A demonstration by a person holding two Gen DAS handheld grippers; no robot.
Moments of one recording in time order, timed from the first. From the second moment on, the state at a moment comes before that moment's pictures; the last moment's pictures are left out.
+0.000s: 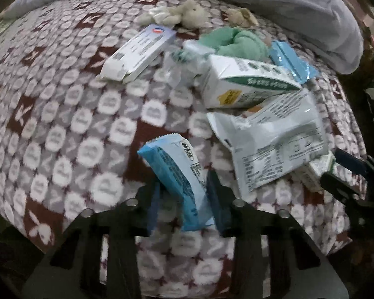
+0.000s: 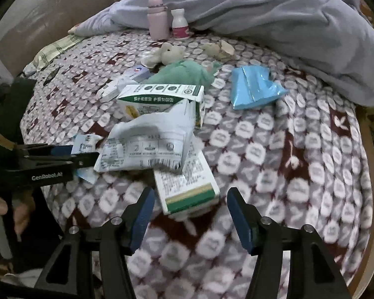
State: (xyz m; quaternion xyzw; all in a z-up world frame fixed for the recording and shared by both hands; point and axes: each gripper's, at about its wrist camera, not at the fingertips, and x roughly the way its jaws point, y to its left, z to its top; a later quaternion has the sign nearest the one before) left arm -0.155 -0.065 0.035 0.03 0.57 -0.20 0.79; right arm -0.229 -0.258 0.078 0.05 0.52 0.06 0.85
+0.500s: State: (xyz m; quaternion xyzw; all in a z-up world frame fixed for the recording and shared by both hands) left arm -0.155 -0.112 0.061 0.03 0.55 -0.27 0.79; right arm -0.237 -0.295 0.075 0.04 0.50 -0.01 0.87
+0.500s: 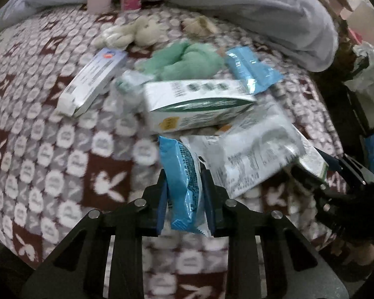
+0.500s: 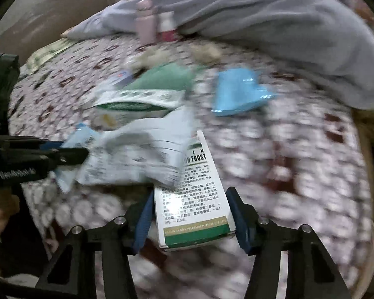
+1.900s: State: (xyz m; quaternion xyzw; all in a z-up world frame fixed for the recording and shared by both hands) left arm -0.242 -0.274 0.114 0.14 0.48 -0.38 0.78; right arm -0.345 -0.414 0.116 0.16 0.43 -0.12 0.88
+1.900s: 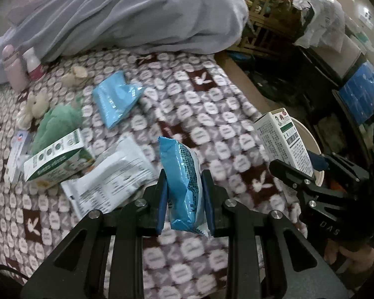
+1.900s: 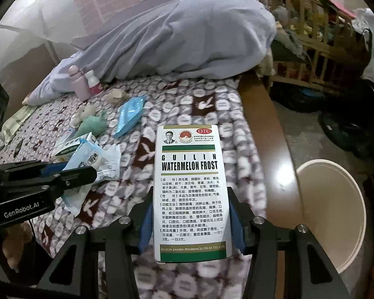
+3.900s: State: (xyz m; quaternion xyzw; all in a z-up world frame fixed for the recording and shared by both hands) left arm -0.330 -0.498 0.079 0.14 0.50 -0.55 0.65; right arm -0.493 -0.597 0.063 0.29 0.44 -0.34 0.78
